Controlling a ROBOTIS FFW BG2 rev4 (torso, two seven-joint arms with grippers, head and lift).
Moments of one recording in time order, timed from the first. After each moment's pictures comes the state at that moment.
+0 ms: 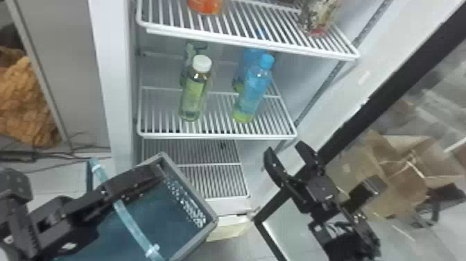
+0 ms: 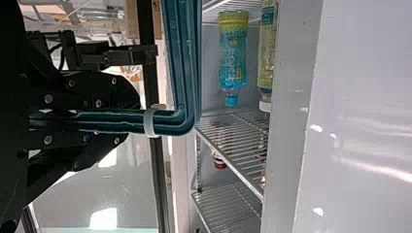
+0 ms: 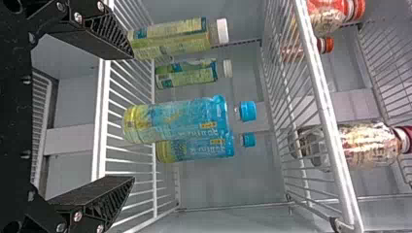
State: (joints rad) left arm 0.34 0.02 0.17 -1.83 1.44 1.24 -0.50; right arm 0.57 -0.11 -0.30 -1.92 -0.35 -0.10 0.52
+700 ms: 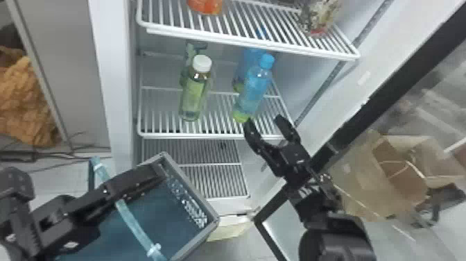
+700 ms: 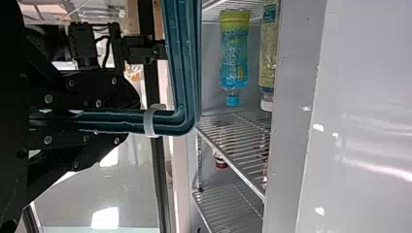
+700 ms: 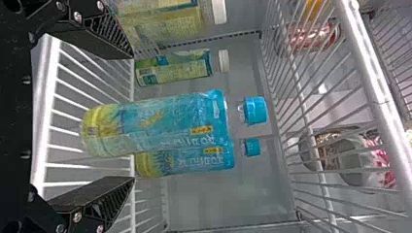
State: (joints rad) left arm 0.33 0.02 0.16 -1.83 1.44 1.24 -0.50; right arm 0.30 -0.15 -0.18 -1.71 -0.32 -0.10 0.46
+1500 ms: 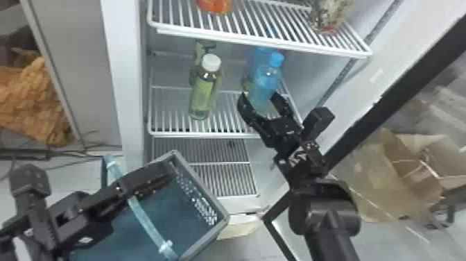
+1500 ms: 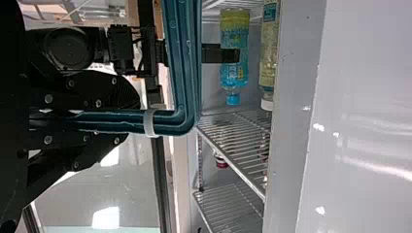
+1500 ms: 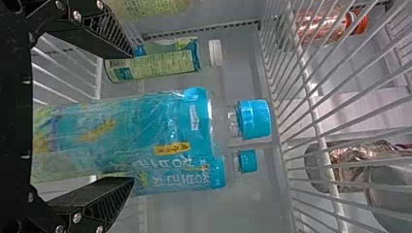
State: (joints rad) left arm 0.33 0.02 0.16 -1.83 1.44 1.24 -0.50; right arm 0.08 -0.16 -0.08 -1.54 -0.28 -0.10 0.38
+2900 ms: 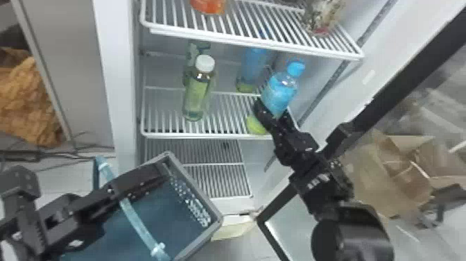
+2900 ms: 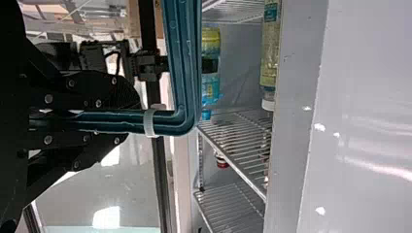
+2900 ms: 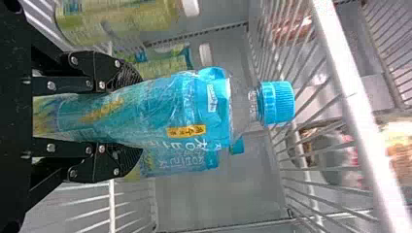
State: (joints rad) left arm 0.33 0.02 0.16 -1.83 1.44 1.24 -0.50; right arm 0.32 -0.16 -0.19 -1.89 -0.38 0.08 0.39
